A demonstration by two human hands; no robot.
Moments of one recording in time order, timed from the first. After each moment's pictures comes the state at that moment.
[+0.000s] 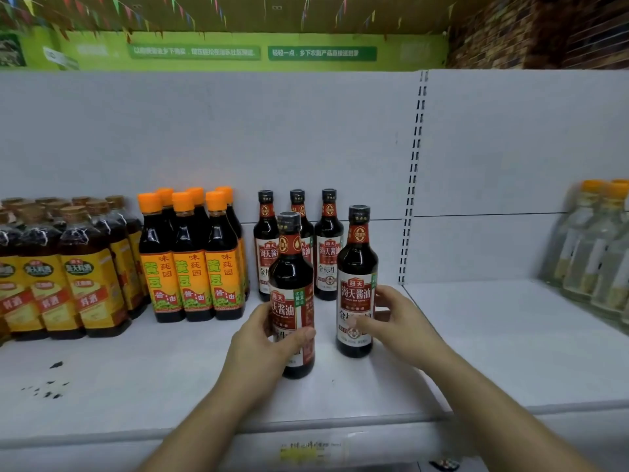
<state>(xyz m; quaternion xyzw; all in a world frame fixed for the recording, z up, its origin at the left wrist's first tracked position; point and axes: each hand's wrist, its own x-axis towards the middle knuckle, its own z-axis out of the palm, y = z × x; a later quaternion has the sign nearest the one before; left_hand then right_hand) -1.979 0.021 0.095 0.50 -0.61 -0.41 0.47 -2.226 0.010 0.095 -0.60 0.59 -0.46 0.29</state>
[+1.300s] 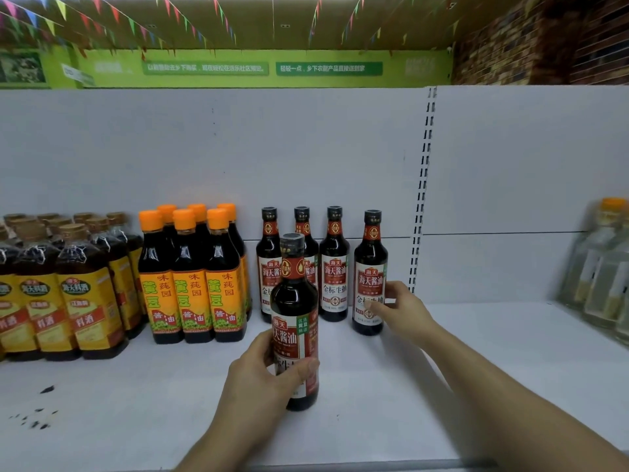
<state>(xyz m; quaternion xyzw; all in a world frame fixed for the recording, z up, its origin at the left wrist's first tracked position) -1.982 0.019 0.096 0.52 -0.61 -0.39 0.46 -2.262 -0.082 0.099 -0.59 0.64 -0.44 0.23</state>
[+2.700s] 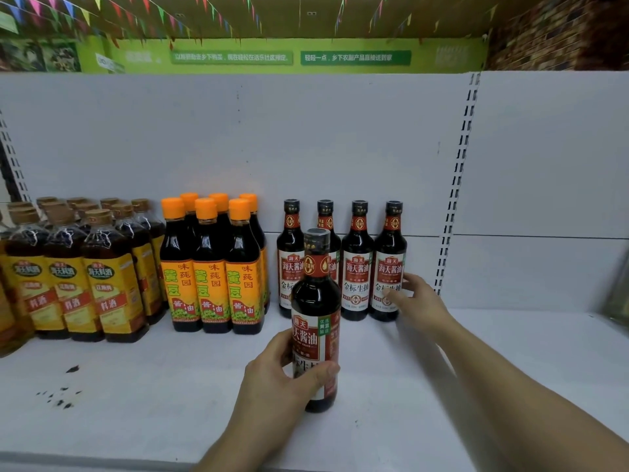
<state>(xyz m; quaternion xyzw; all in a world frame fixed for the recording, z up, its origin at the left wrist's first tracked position) -1.979 0.014 0.083 0.50 -0.61 -0.38 0.48 -2.259 -0.119 0.099 -0.55 0.65 -0.46 0.25</state>
